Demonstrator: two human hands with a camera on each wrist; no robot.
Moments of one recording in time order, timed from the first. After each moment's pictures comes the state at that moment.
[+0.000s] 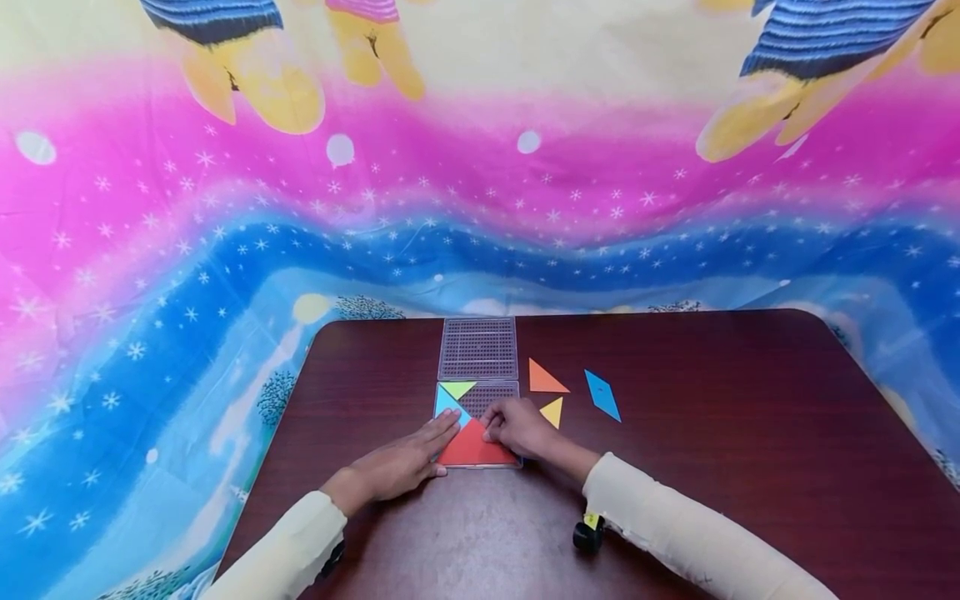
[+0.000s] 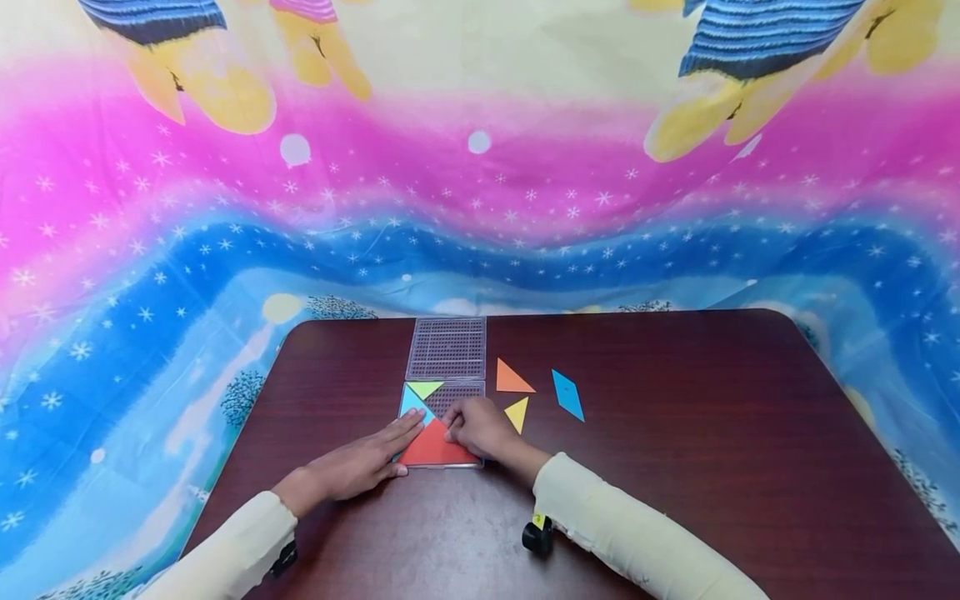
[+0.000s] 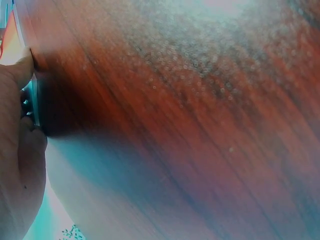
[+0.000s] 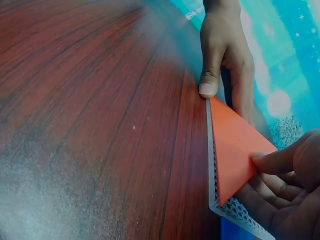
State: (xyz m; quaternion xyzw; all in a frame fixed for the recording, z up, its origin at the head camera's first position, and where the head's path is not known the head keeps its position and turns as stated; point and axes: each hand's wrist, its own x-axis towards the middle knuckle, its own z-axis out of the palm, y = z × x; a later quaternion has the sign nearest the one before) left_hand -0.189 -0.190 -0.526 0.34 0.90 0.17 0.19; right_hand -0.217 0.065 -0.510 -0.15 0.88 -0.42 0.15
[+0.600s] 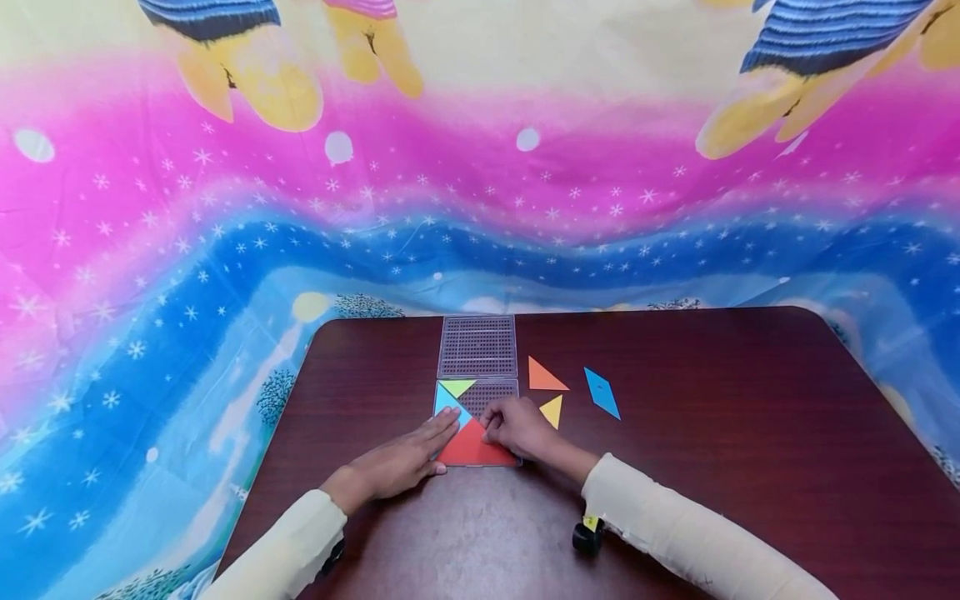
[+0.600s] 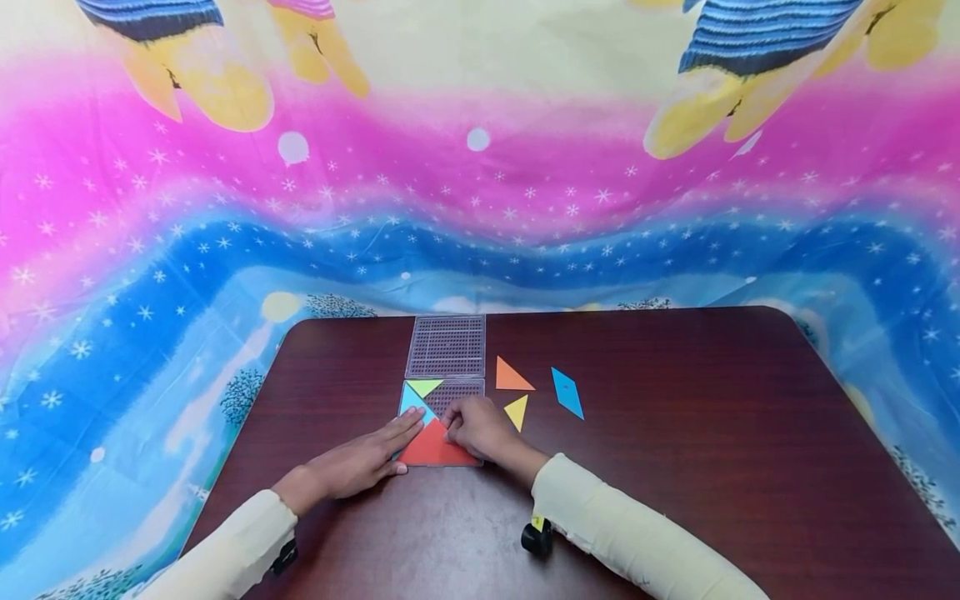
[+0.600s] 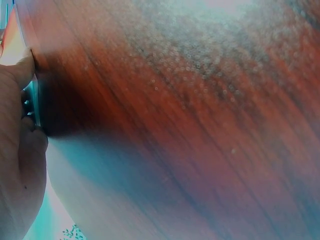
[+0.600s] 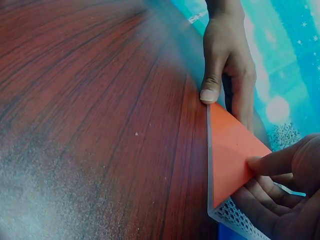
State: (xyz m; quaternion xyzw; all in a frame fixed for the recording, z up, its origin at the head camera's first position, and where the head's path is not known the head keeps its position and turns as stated) left_hand -0.189 -0.190 -0.526 0.35 0.91 0.15 0.18; right_hand -0.213 0.066 -0.506 -0.16 0.89 -0.40 0.13
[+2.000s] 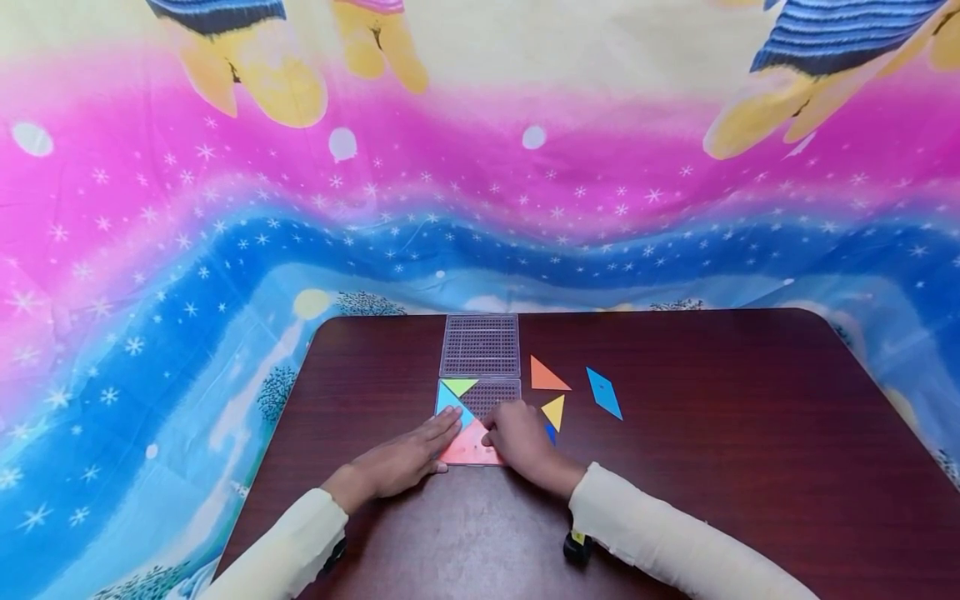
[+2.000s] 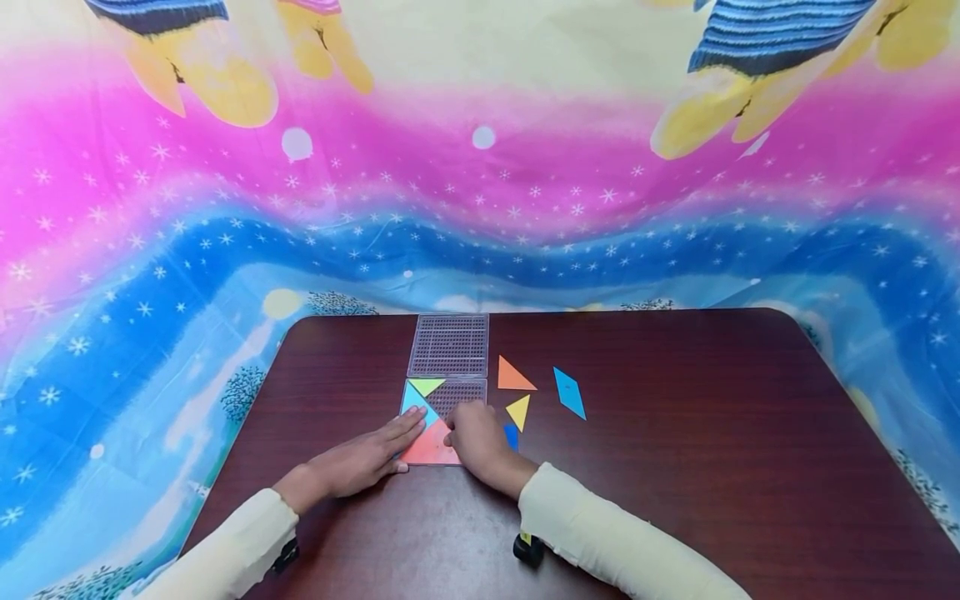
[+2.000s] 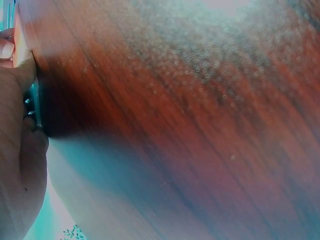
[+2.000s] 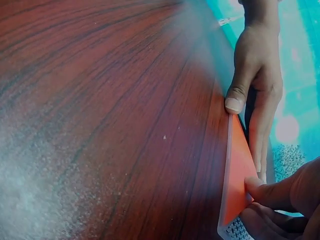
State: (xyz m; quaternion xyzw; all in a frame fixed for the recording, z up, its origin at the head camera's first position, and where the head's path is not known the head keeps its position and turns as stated) left_hand -0.190 -0.191 -0.526 0.37 0.90 0.14 0.17; right_hand -0.201 0.050 -0.510 -0.18 0.95 -0.27 0.00
